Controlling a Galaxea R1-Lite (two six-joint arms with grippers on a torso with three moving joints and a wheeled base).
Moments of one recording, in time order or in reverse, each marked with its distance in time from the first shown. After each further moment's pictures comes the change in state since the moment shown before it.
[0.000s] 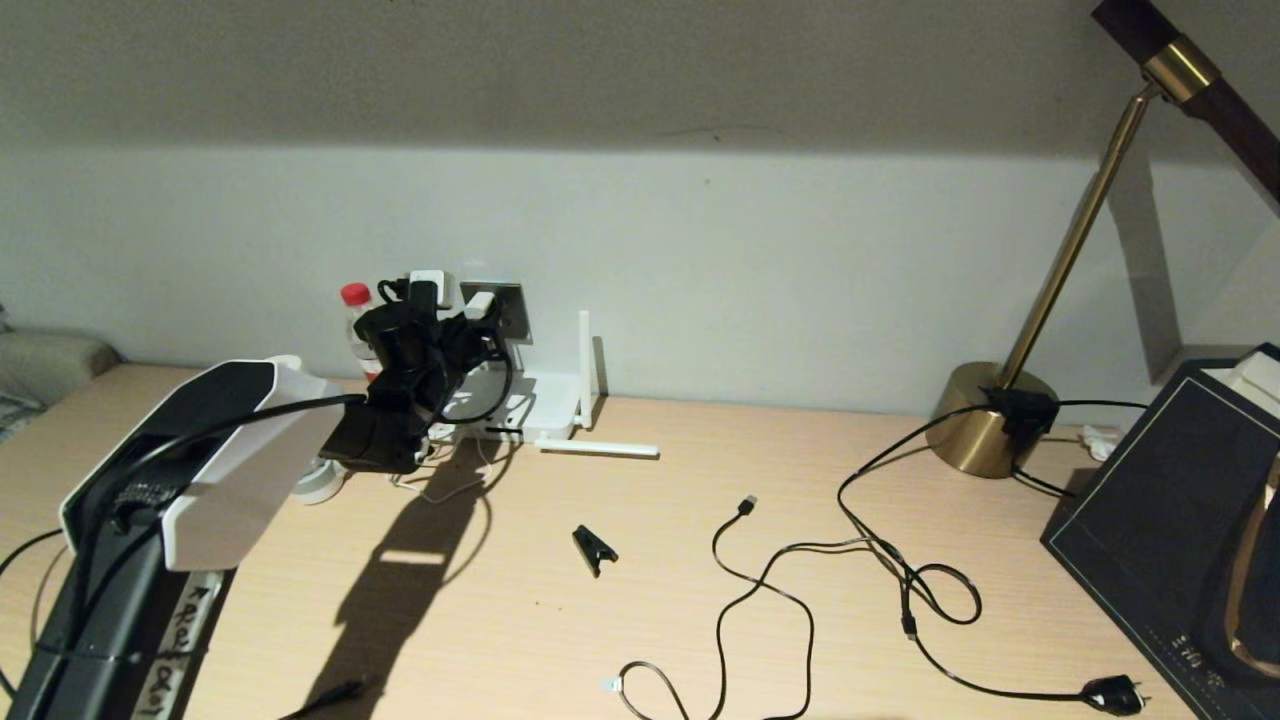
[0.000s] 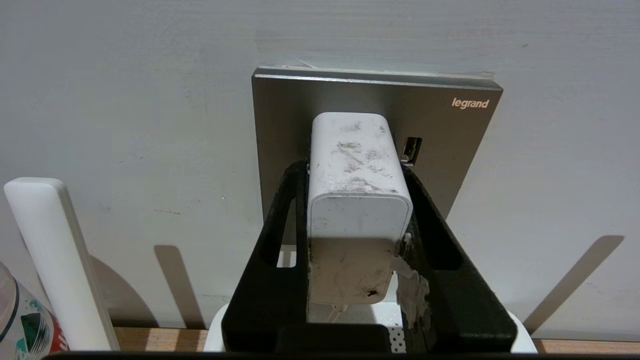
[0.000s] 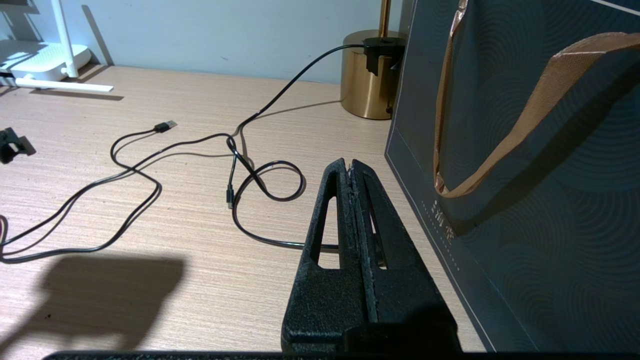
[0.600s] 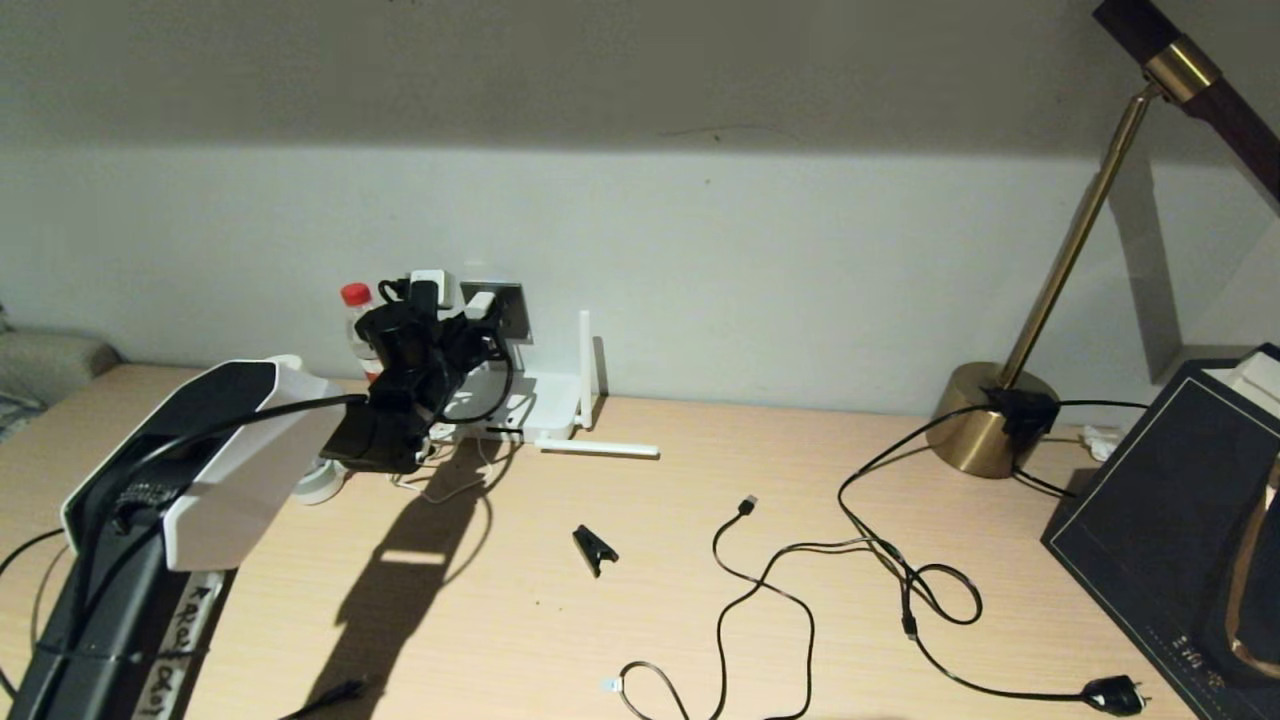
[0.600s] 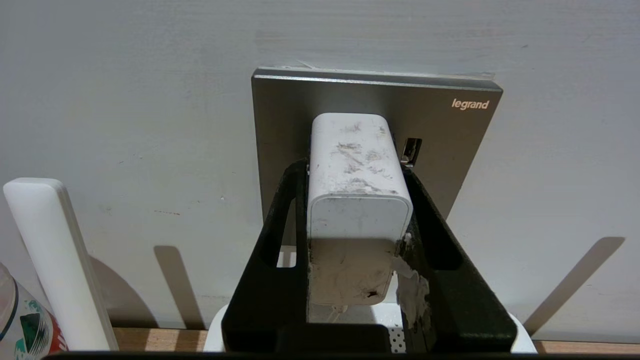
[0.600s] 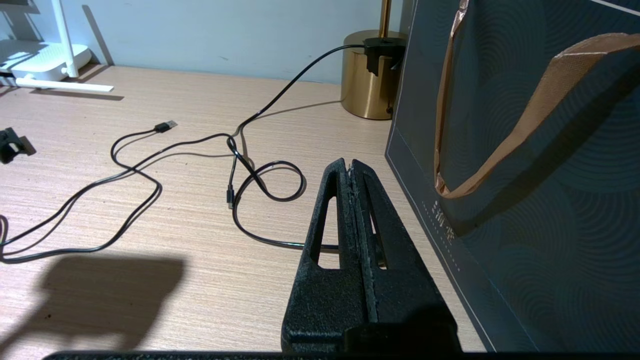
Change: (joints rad) left arm -0.010 0.001 0.000 0.000 0.000 0.001; right arm 0.000 0.000 0.000 -0.001 0.000 0.000
